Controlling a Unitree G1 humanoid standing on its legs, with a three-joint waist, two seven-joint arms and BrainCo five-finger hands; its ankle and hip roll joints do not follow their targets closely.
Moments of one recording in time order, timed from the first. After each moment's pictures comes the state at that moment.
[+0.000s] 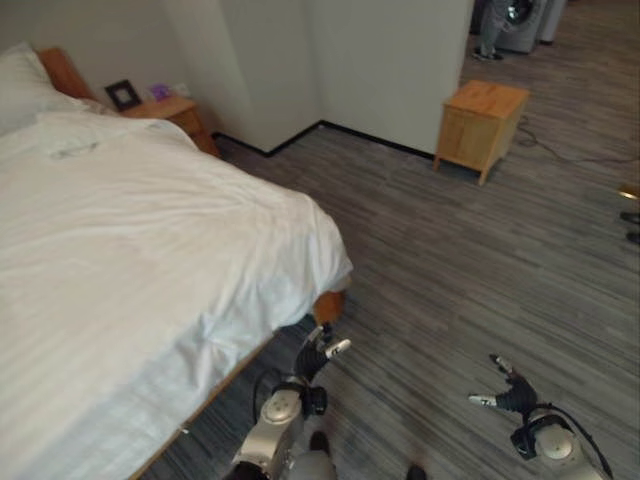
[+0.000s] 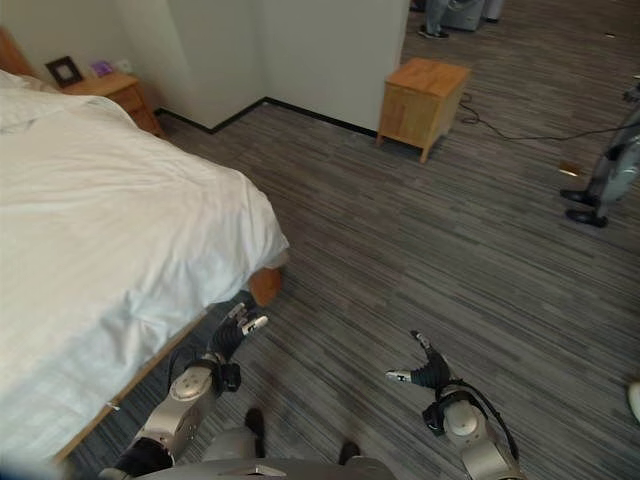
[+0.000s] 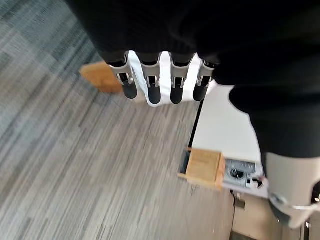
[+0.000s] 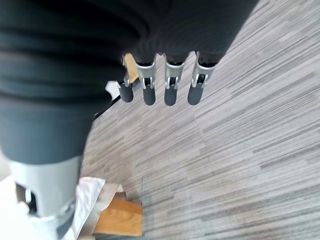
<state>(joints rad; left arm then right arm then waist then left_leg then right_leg) -0.03 0.19 -0.33 0.45 -0.33 -0.08 0.07 0.17 -0.48 0.20 0.38 -0.16 -0.07 -0.10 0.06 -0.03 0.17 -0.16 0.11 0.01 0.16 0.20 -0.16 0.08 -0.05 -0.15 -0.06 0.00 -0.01</state>
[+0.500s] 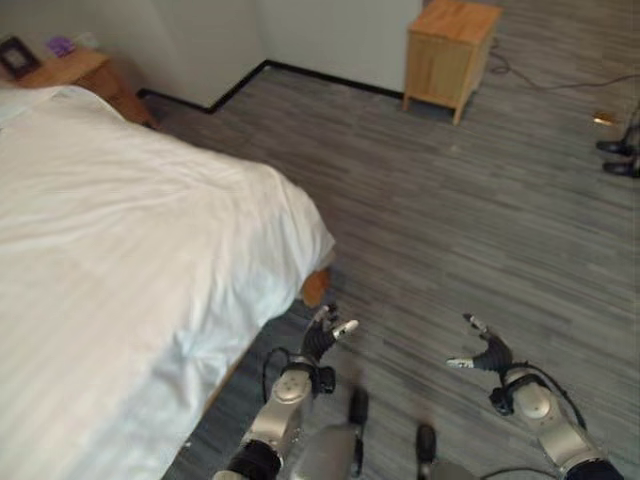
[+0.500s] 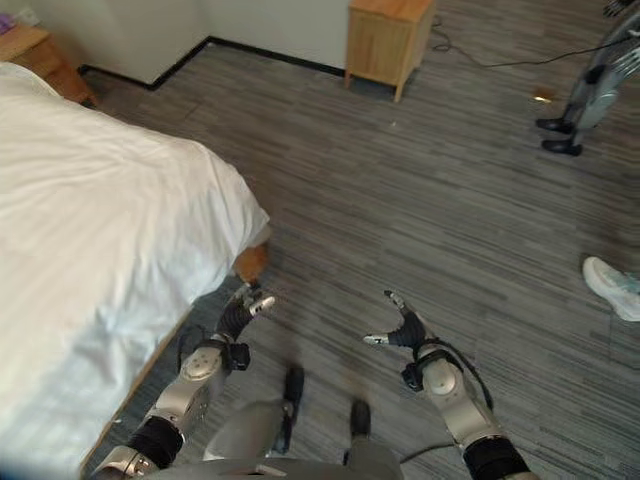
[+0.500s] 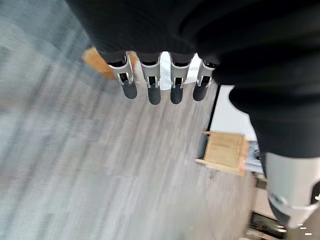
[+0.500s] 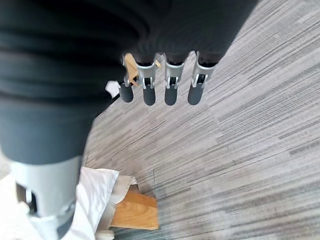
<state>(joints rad) -0.09 0.20 -0.33 0.40 -0.33 -0.08 0.12 0.04 -0.44 0.28 0.30 -0.20 -0.08 -0.08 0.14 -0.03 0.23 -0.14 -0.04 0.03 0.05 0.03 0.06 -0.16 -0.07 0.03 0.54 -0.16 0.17</state>
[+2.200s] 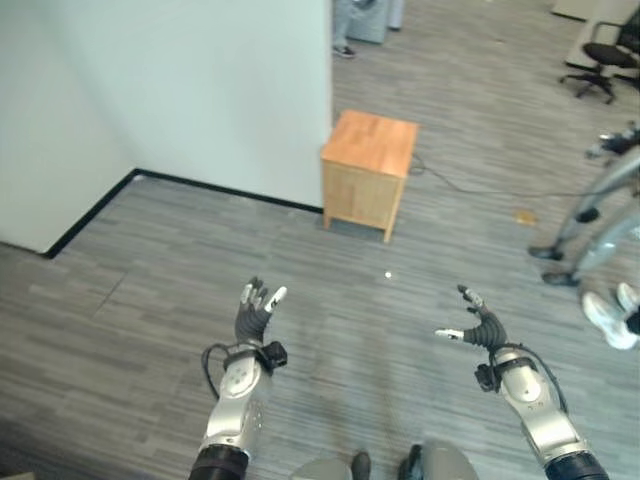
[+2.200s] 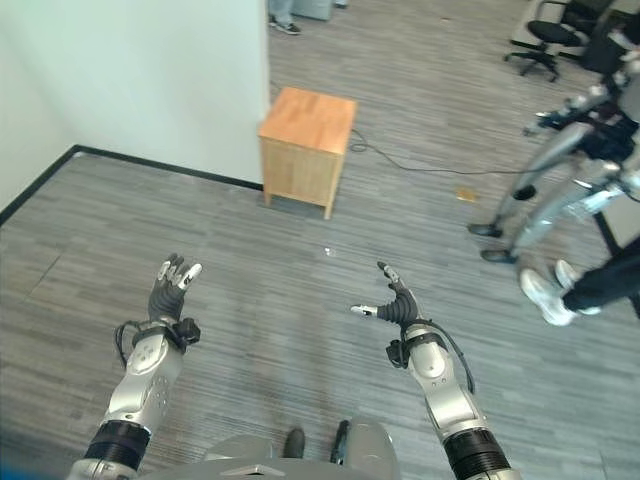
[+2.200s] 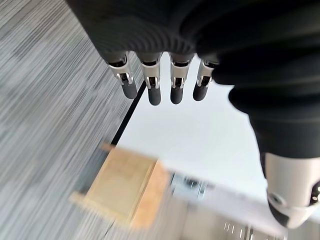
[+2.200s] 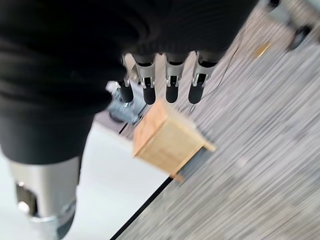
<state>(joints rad) -0.09 0.22 -0.04 0.28 -0.43 -0.12 0.24 0.05 -0.38 0.13 0.09 -0.11 -0.06 -0.07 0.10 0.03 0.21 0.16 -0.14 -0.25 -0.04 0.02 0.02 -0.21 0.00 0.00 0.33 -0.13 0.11</state>
